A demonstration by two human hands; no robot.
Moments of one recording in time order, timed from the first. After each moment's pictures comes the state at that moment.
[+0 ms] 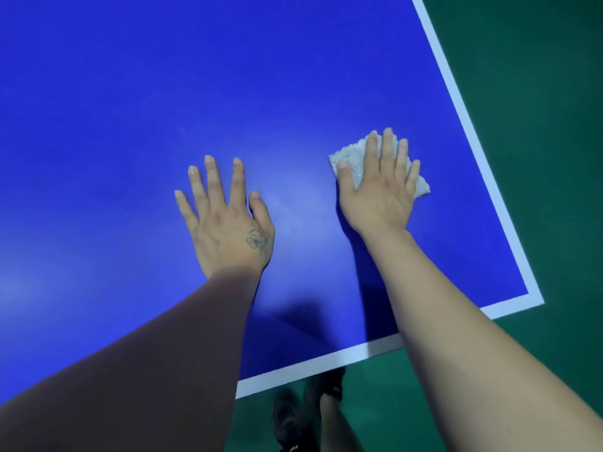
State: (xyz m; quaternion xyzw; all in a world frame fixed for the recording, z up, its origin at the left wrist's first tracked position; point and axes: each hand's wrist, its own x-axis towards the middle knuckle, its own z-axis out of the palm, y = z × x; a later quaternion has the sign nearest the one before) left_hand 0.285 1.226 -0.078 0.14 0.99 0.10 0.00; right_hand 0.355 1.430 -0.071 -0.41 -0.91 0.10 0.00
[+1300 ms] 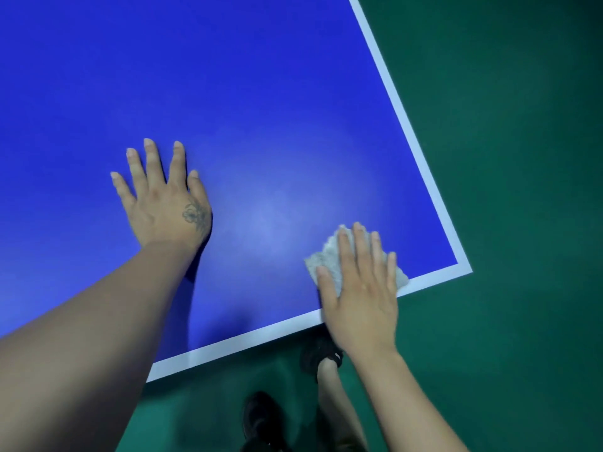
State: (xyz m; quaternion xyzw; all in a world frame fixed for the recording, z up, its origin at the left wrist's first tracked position) left_hand 0.287 1.231 -0.072 0.15 0.99 0.06 0.02; right_hand 0.559 1.370 -0.063 -0.36 -0.93 0.10 -0.01
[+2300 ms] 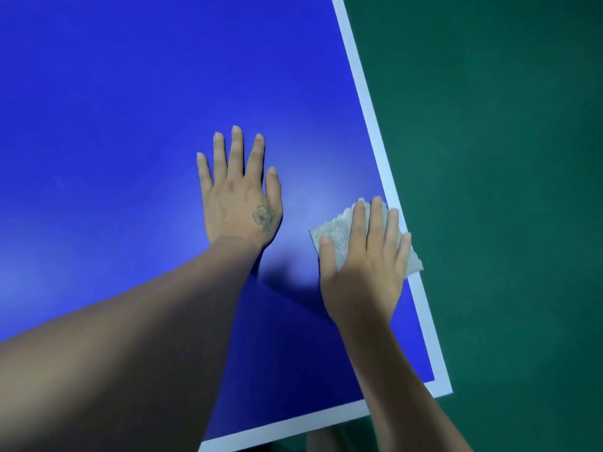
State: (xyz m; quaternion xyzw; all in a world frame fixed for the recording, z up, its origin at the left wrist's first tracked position) left_hand 0.264 1.454 -0.070 0.23 0.97 0.08 0.01; right_hand 0.445 1.542 -0.074 -0.39 -0.91 0.08 0.05
